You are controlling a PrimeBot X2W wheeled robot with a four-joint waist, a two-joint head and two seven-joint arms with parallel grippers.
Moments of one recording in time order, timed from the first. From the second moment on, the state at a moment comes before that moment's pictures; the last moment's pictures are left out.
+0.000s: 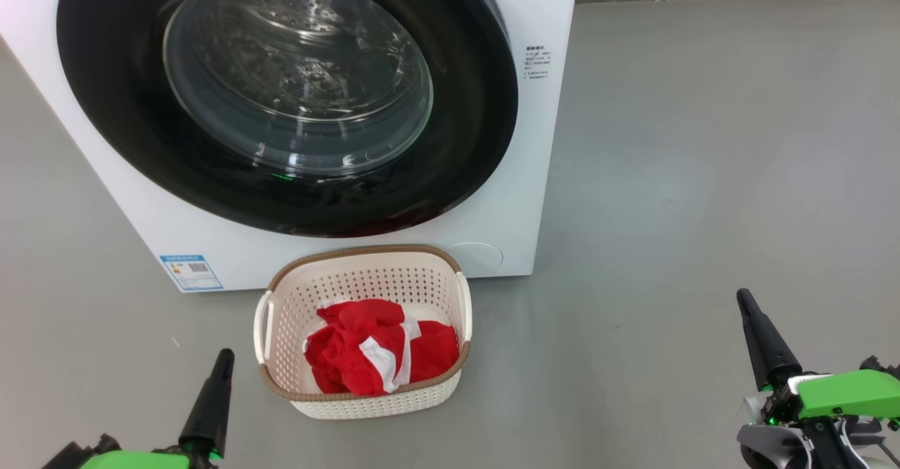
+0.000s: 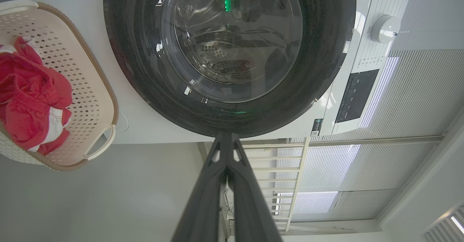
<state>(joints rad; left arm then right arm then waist) -0.07 0.04 0.07 0.27 -1.61 -0.12 0.10 -0.07 -0.04 -0.12 0.27 1.61 0.13 0.10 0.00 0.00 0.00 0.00</state>
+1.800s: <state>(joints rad) -0.07 0.04 0.08 0.27 -1.61 -0.12 0.11 -0.07 -0.04 -0.12 0.27 1.61 0.13 0.11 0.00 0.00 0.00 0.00</state>
